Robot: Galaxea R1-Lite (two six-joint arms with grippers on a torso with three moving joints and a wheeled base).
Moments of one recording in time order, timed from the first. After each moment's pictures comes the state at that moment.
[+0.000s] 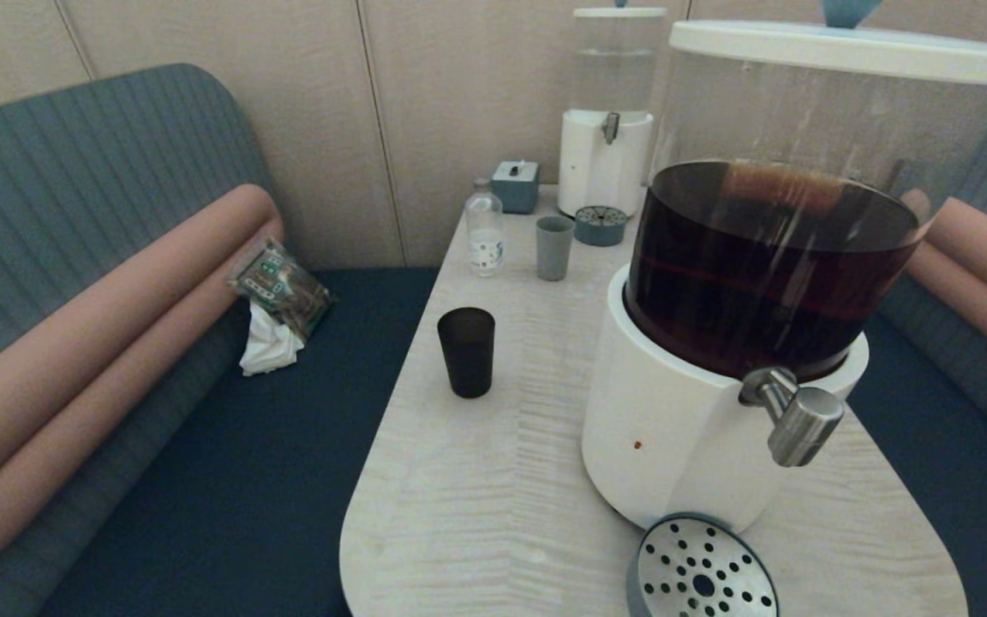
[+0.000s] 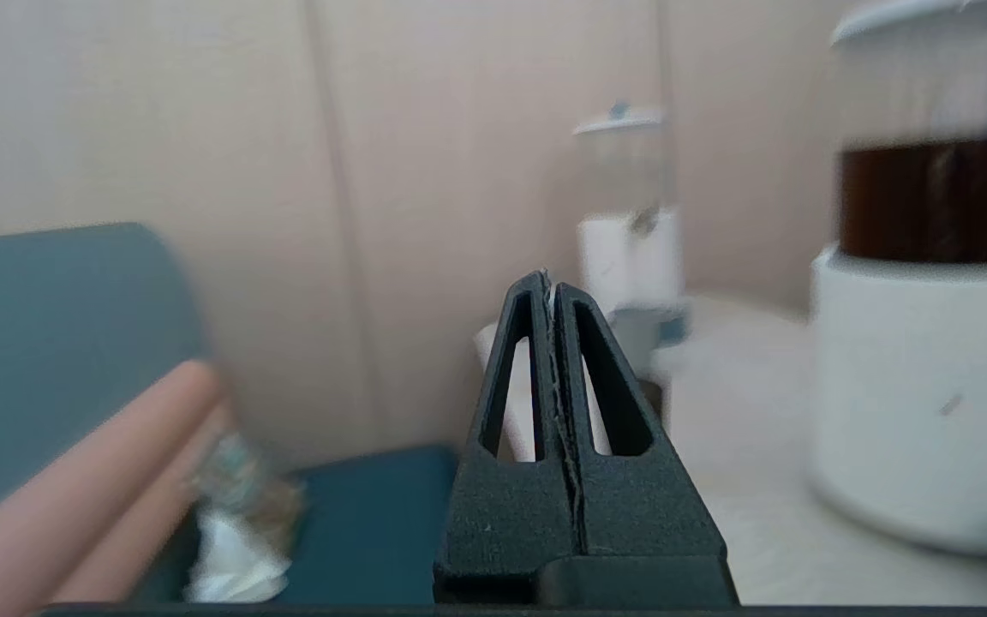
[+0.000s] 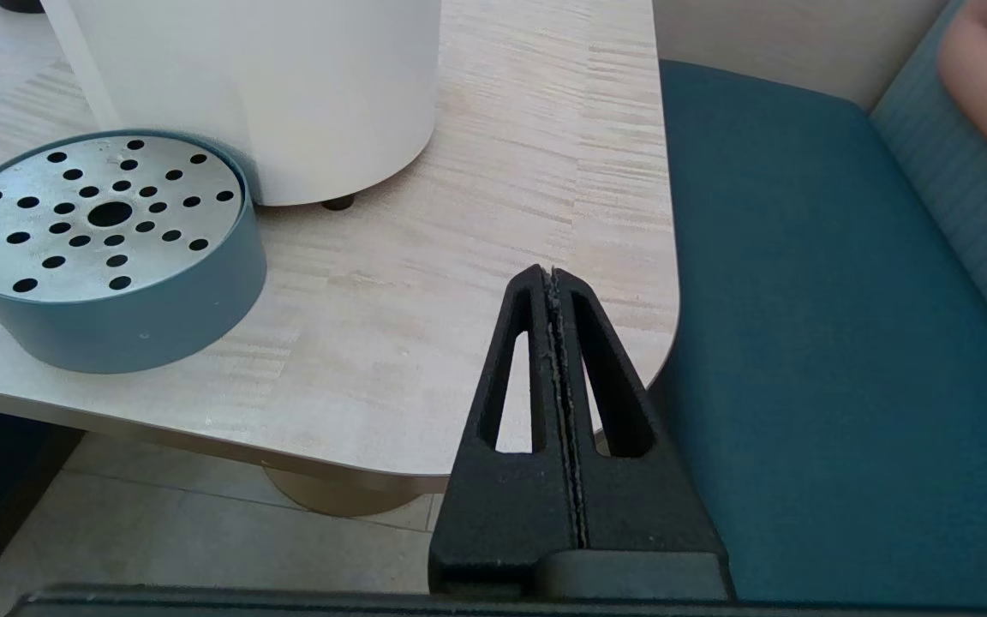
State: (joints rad) left arm -0.01 0.08 0.00 -0.69 -0.22 0.01; right arm -0.01 0.00 0.00 0.01 0.02 -0.09
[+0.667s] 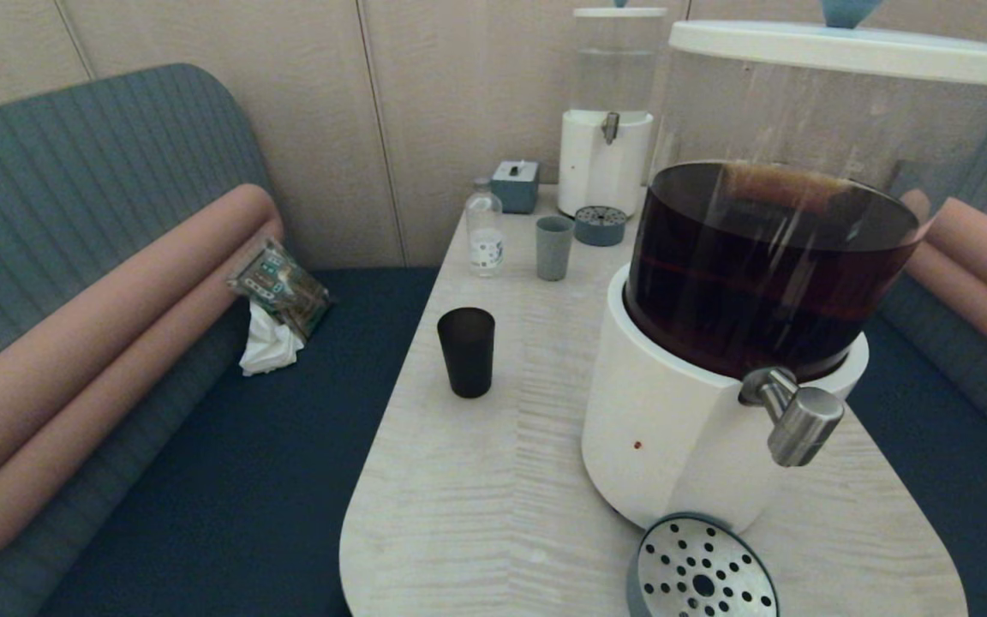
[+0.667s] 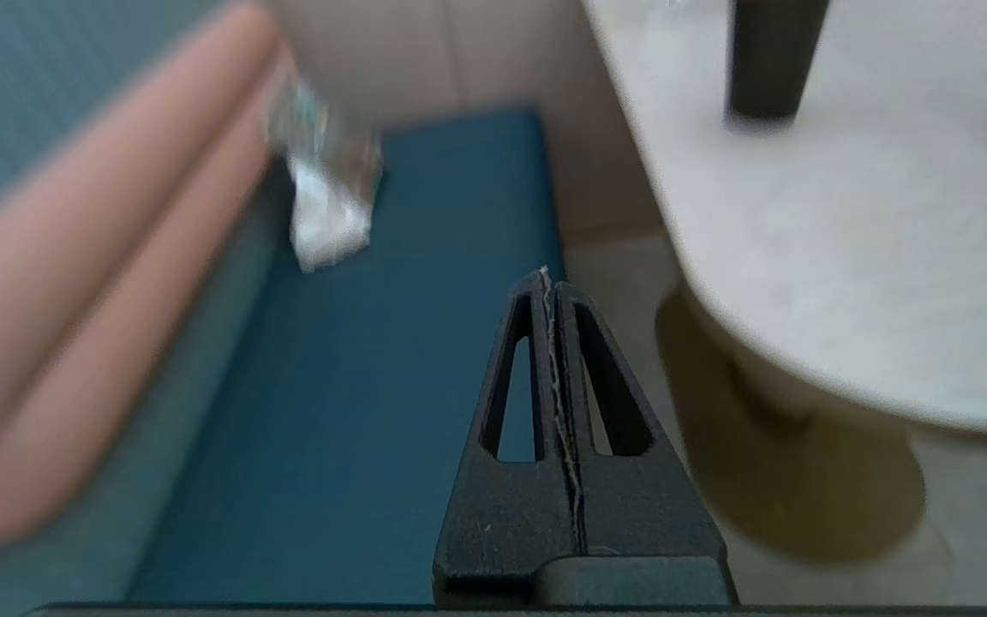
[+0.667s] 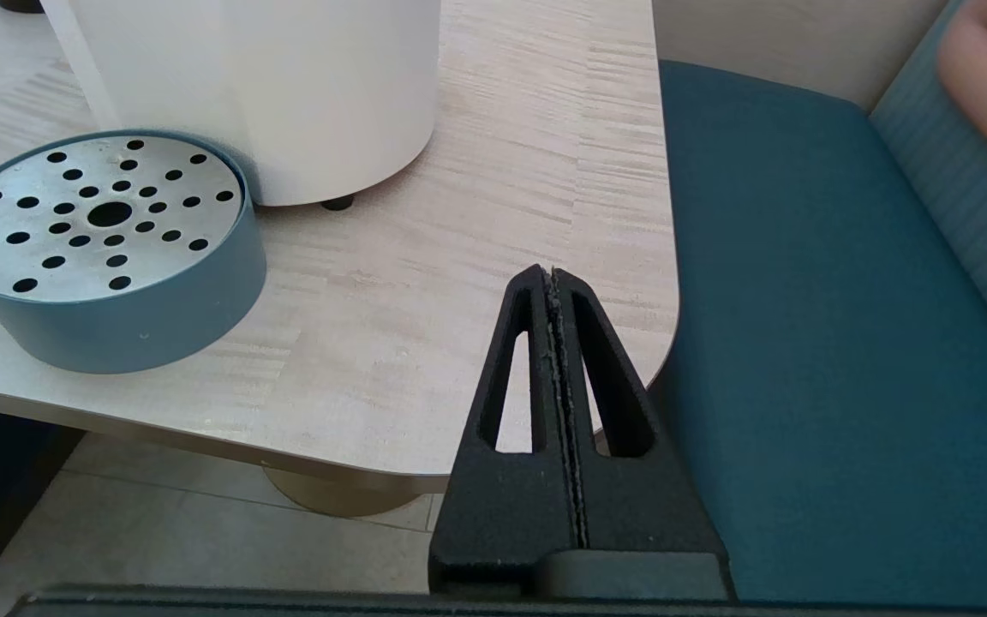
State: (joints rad) left arm -0.01 0.00 -0.01 -0.05 -0.05 0.14; right arm -0.01 0.00 0.00 0.01 0.02 -0.09
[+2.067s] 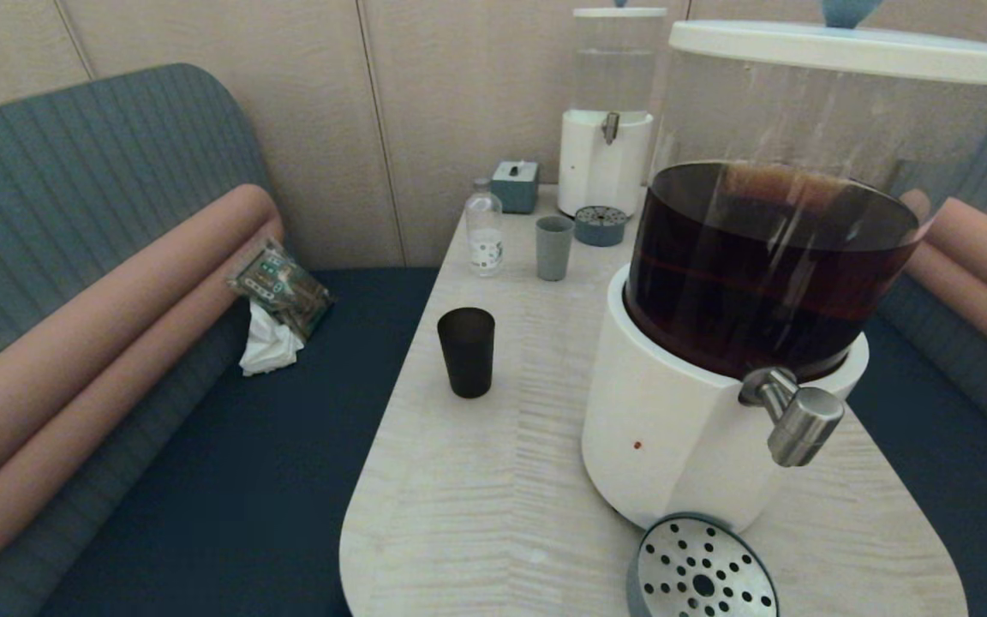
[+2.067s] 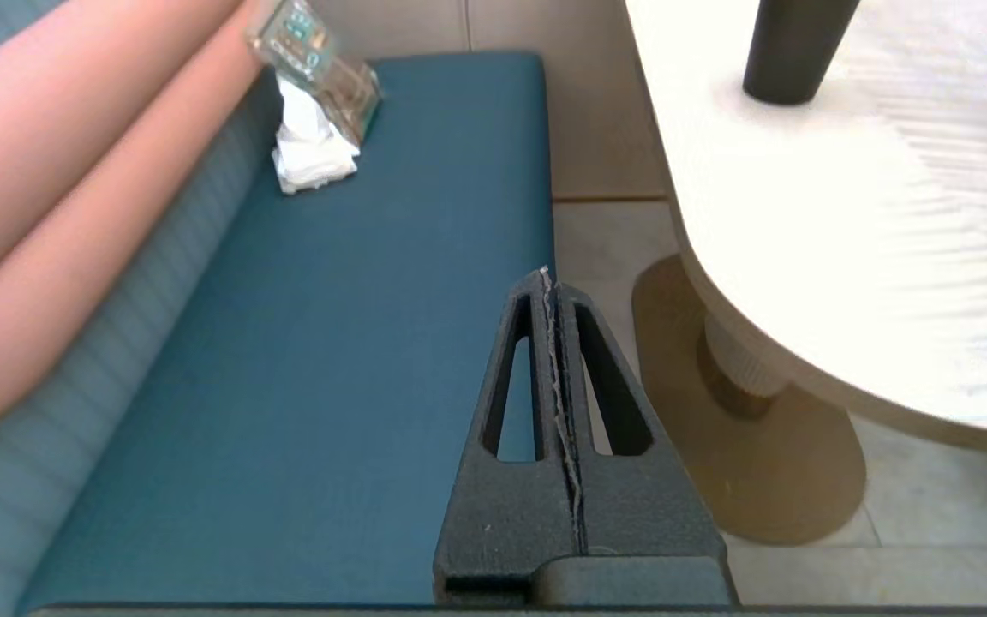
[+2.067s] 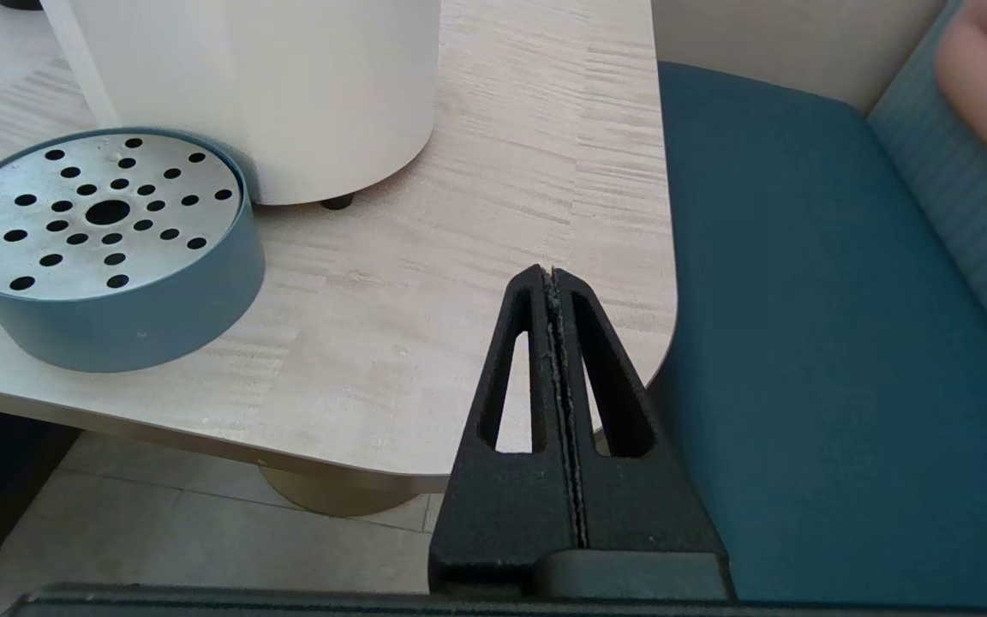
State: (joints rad) left arm -0.01 0.00 -0.01 -0.01 -0.02 0.03; right arm -0.01 0.00 0.00 0.01 0.02 -0.10
